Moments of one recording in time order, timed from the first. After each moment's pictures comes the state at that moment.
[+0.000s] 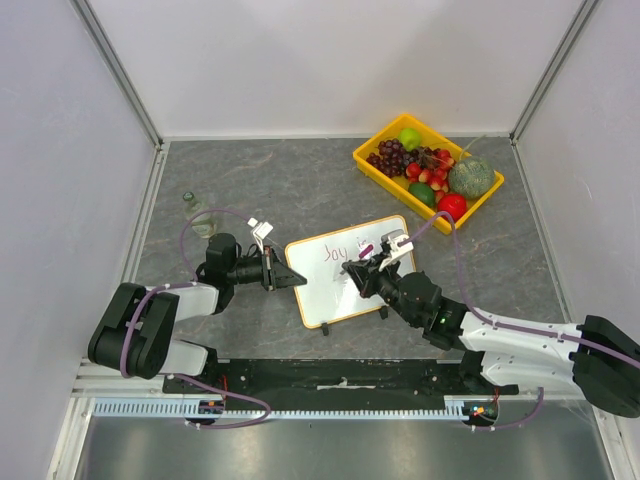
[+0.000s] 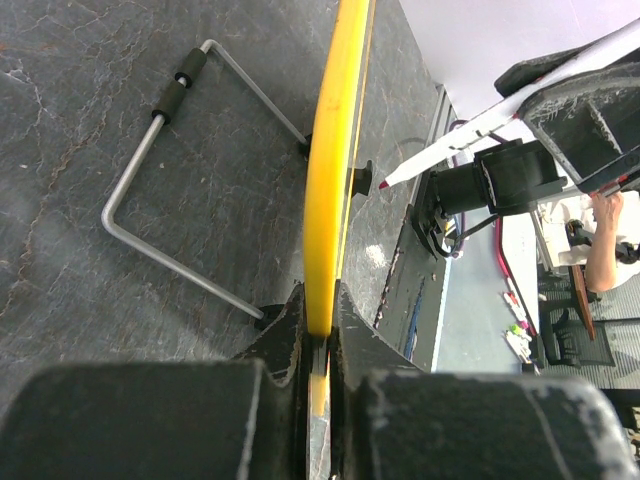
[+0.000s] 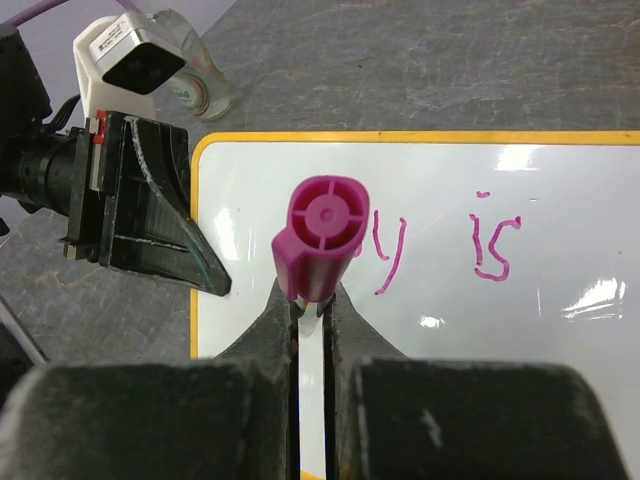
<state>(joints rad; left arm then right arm) -0.26 1.39 0.32 0.66 1.01 -0.57 1.05 1.03 0.38 0.55 0.38 0.38</state>
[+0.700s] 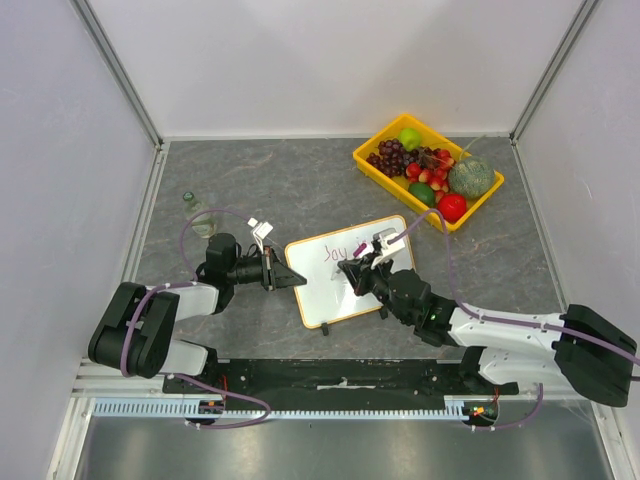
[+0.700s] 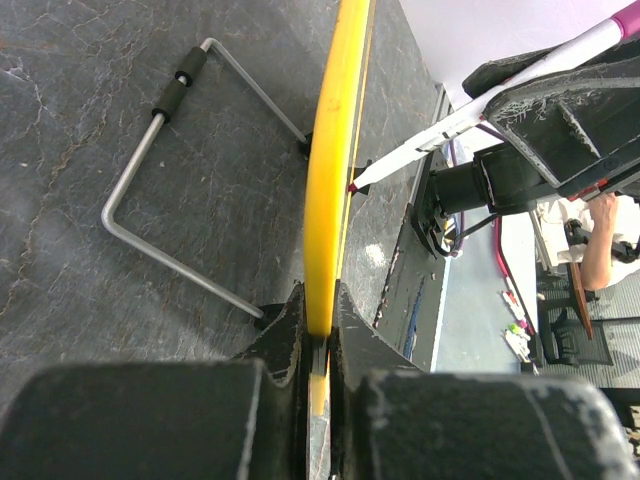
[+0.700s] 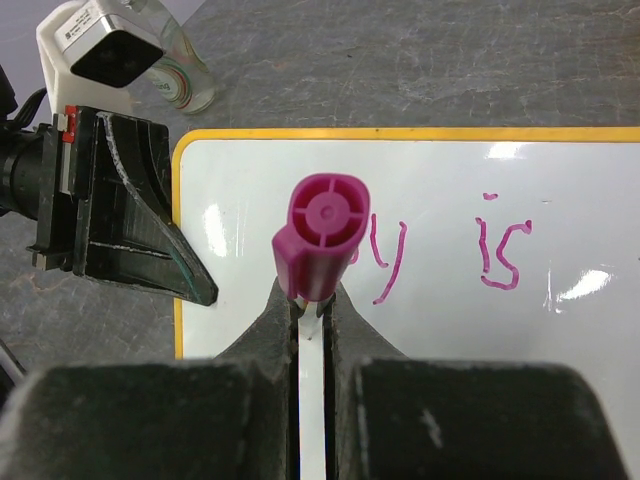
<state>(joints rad) -0.26 1.39 0.32 0.66 1.01 -0.57 1.05 1.13 0.40 0.59 0.42 0.38</state>
